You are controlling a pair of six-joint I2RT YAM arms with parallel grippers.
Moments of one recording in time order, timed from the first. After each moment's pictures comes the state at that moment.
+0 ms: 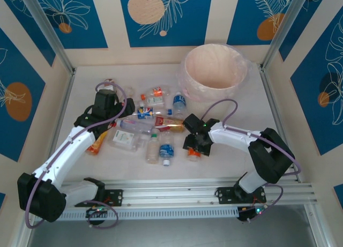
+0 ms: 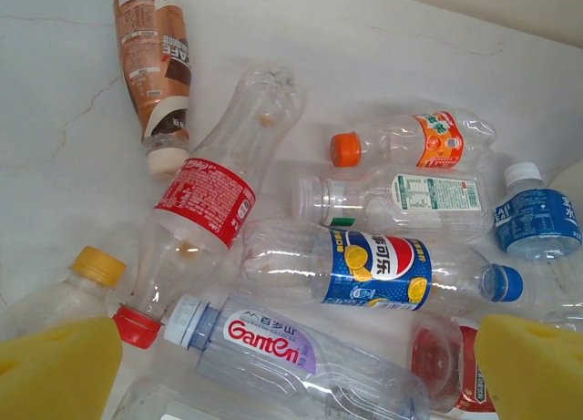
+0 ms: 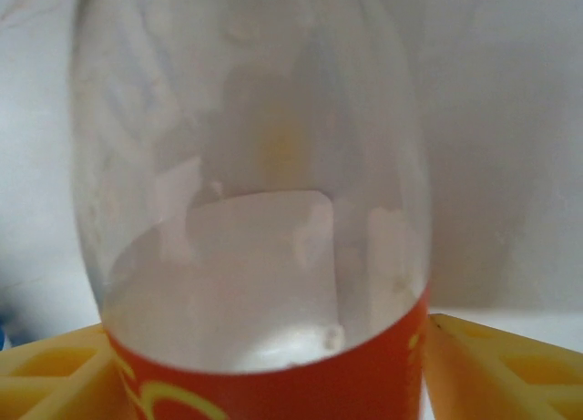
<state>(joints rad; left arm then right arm) -0.36 1.15 0.97 -0.51 -0.19 -0.48 0.72 1.54 0.86 -0.74 -0.02 1.01</state>
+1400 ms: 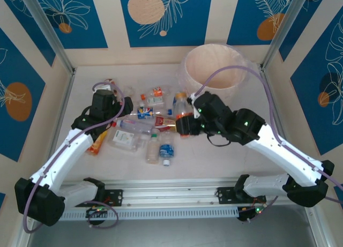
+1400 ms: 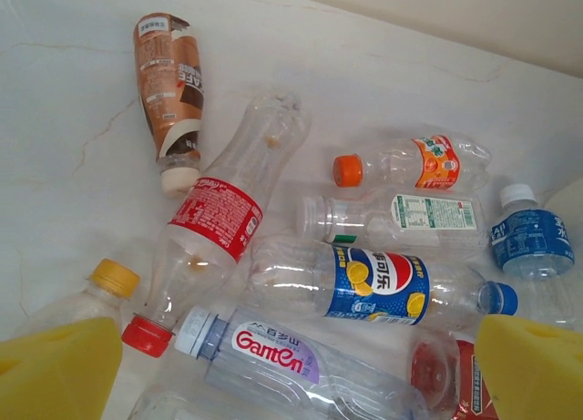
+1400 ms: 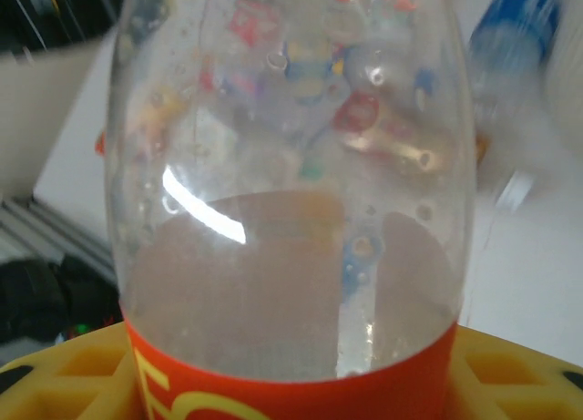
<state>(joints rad) -0.36 1.11 0.97 -0.51 -0.22 -0.48 0.92 1.18 1.46 -1.03 0.08 0.57</state>
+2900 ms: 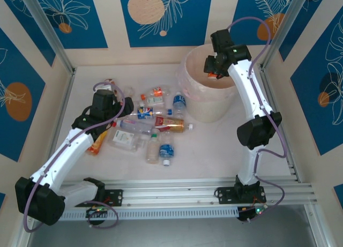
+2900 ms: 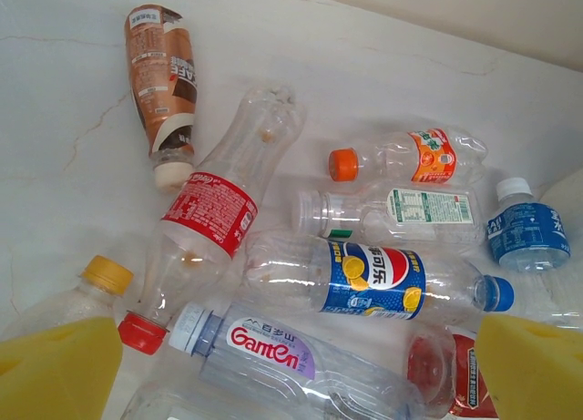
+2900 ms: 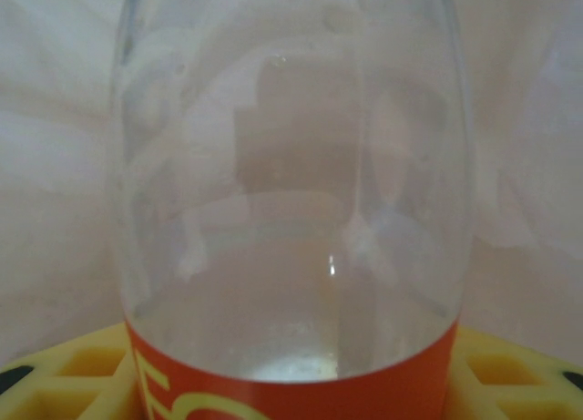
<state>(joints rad) -0.36 1.12 0.97 -0.51 -0.21 -0.48 0.28 1.97 2.27 -1.29 0.19 0.40</state>
